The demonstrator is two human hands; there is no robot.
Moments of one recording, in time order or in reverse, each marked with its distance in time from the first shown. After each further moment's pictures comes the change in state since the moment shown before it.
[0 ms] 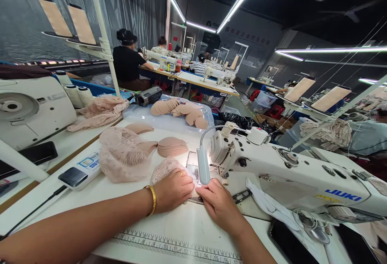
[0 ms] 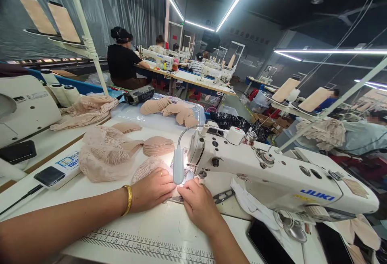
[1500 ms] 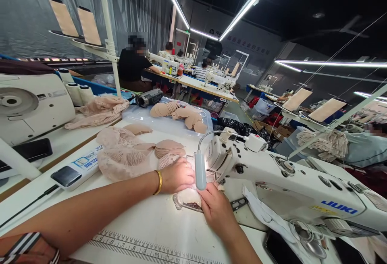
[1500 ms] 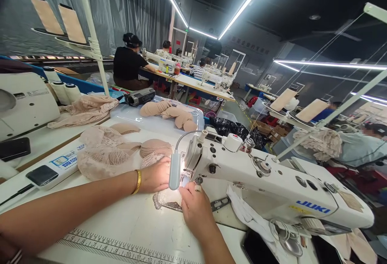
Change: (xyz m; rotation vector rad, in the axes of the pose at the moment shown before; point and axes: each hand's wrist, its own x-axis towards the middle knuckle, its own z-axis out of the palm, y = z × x) left_hand 0.031 -0.050 0.018 -0.191 0.032 0.101; right_hand -0.003 0.009 0.011 -0.072 0.027 0.171
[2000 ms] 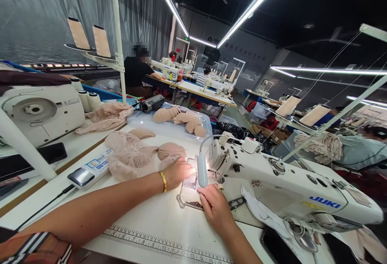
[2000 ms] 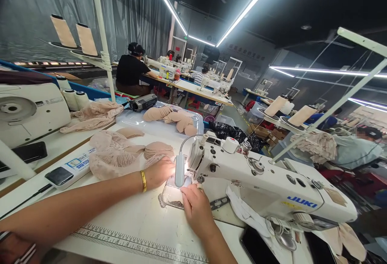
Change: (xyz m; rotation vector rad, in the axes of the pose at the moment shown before) left_hand -0.002 -0.001 -0.013 0.059 -0.020 -0.164; right_hand 0.000 -0.012 -0.004 0.299 0.053 0.055
